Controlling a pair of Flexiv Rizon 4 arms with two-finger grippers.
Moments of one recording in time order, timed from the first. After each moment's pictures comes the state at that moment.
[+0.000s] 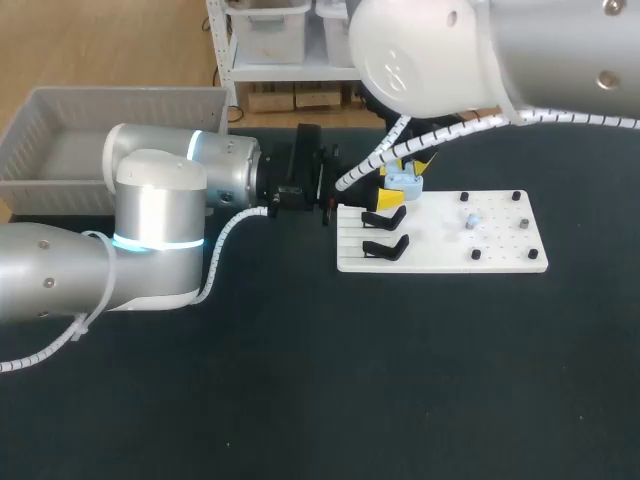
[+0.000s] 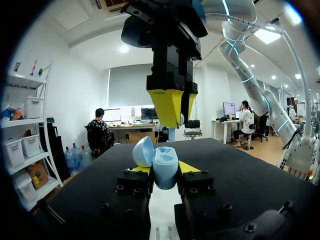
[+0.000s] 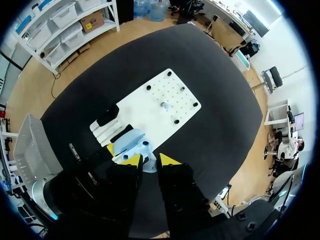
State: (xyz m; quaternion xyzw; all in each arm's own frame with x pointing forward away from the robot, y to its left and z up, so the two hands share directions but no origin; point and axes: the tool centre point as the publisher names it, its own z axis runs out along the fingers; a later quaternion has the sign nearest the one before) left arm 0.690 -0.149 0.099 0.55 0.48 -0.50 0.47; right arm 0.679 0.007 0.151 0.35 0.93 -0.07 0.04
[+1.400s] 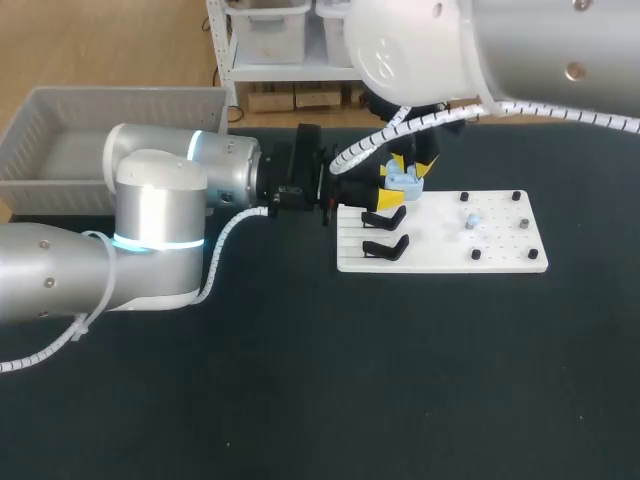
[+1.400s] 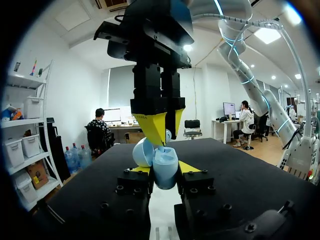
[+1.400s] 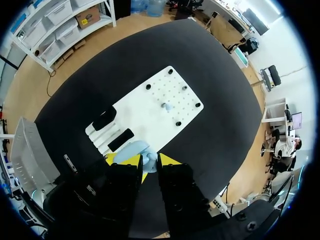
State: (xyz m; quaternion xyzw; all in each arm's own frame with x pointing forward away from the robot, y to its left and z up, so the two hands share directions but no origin) left arm 0.690 -0.149 0.099 0.55 0.48 -0.50 0.47; right arm 0.691 0.001 0.133 0.35 0.93 -0.08 0.02
